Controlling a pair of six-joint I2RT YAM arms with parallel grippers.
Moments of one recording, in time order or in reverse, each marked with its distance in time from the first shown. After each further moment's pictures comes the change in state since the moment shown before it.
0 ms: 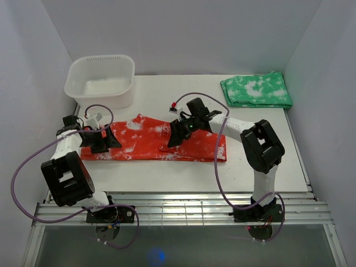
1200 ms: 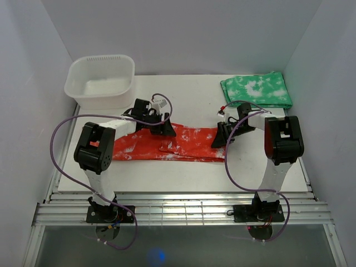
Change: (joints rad) left arm -0.735 0.379 0.205 0.625 0.043 -0.467; right arm -0.535 -0.022 -0.158 -0.438 -0.187 -0.428
